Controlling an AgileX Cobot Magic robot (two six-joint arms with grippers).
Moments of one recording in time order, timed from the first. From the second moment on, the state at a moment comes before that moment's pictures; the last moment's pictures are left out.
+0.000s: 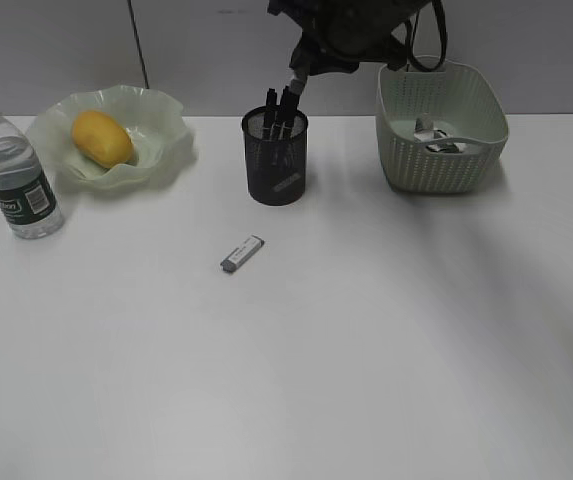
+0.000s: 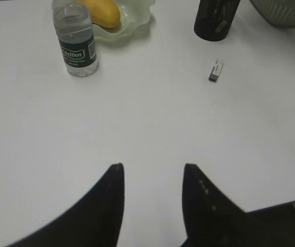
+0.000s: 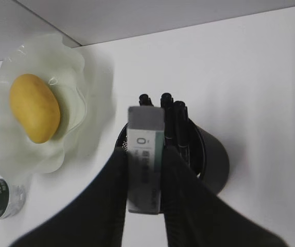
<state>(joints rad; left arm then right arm) -0.18 0.15 -0.55 -0.12 1.03 0.02 0.45 2.16 -1.87 0.24 0.53 0.36</state>
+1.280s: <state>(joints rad) -0.18 0.15 -0.55 -0.12 1.03 0.02 0.50 2.20 -2.01 0.20 0.88 0.12</state>
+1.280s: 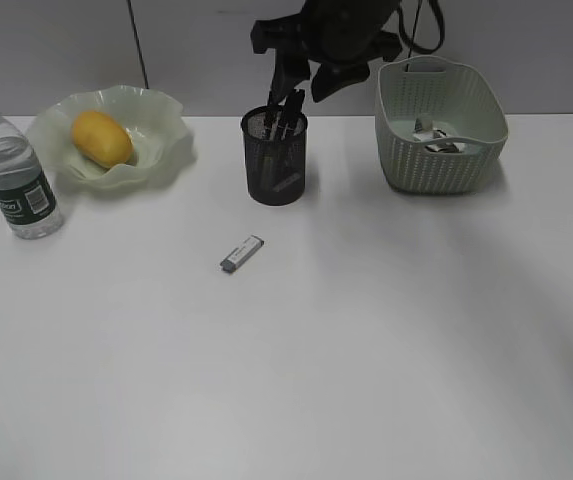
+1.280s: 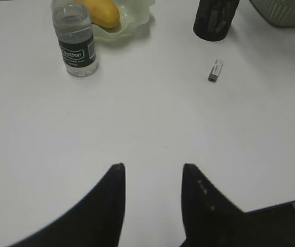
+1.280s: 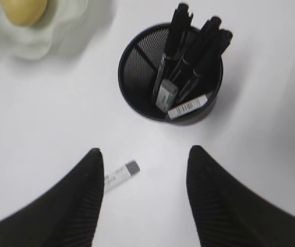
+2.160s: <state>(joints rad) -0.18 0.15 -0.55 -0.12 1.03 0.02 0.33 1.36 -1.15 0.17 0.93 -0.17</state>
